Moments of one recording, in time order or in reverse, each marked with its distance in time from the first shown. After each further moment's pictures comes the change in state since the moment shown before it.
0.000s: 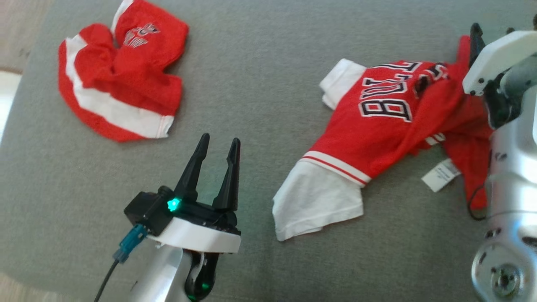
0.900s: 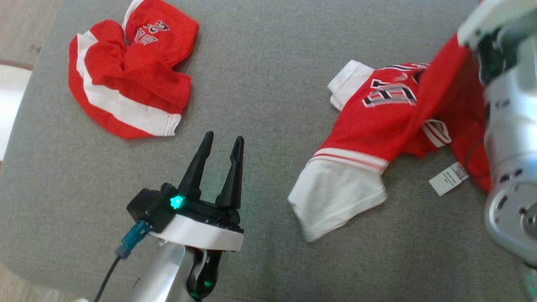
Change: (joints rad) left arm -0.021 -0.002 -0.022 0.012 -0.026 0.000 0.000; right arm -0.305 -0.009 -0.205 0.399 -0.175 0.000 -0.251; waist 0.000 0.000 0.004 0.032
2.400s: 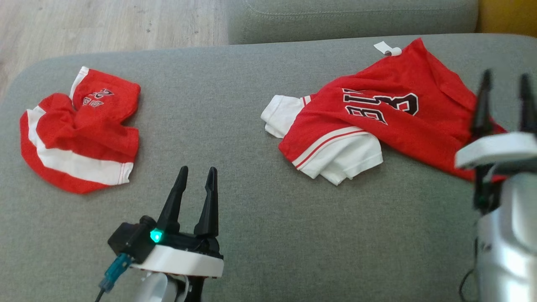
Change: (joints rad) left arm 0.146 0.001 0.103 -0.008 0.021 0.000 0.000; right arm 0.686 0.012 0.310 -0.617 0.336 0.000 -0.284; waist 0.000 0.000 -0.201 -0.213
